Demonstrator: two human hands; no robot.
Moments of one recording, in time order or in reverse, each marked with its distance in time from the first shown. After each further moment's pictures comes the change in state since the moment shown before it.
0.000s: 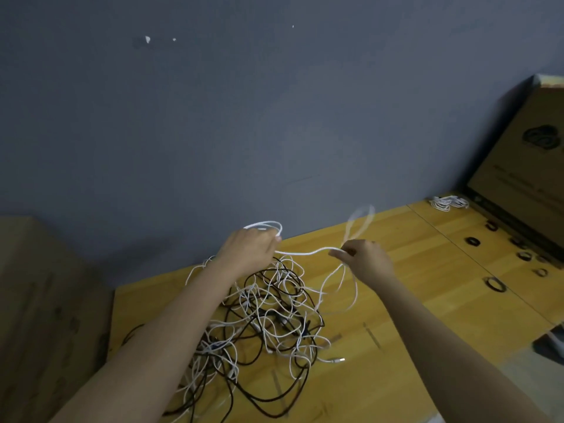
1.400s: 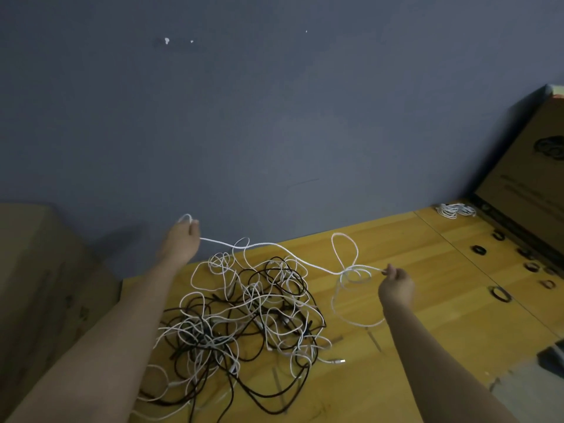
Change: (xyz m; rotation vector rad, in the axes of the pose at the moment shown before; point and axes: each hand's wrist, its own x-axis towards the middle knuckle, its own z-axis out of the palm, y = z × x) left_hand -0.034 -0.109 0.010 -0.429 0.222 -0.718; right_hand -0.017 0.057 0.046 0.609 0.397 0.683
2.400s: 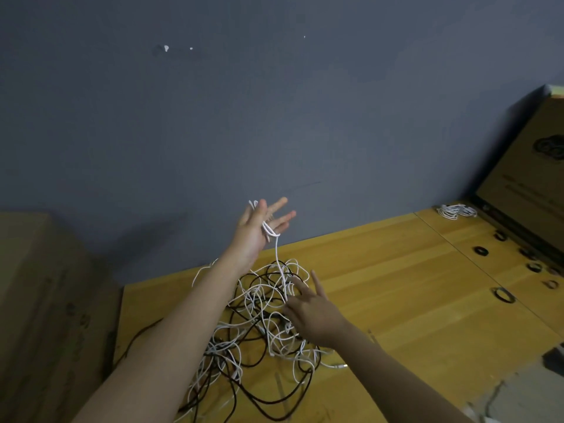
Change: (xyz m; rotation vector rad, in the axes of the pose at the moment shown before) left_hand -0.057 0.119 0.020 -1.416 -0.452 0.080; right_hand -0.110 -0.020 0.050 -0.723 -0.687 -1.290
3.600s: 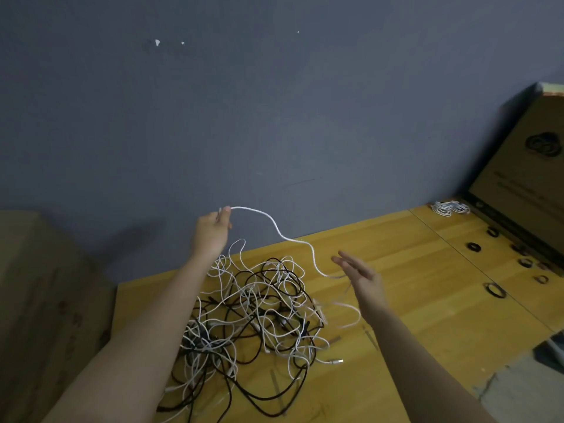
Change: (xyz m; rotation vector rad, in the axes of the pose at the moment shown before) left_hand 0.023 -0.003 -0.068 1.000 0.493 0.078; right_hand -0.025 0.066 -0.031 1.260 0.532 0.728
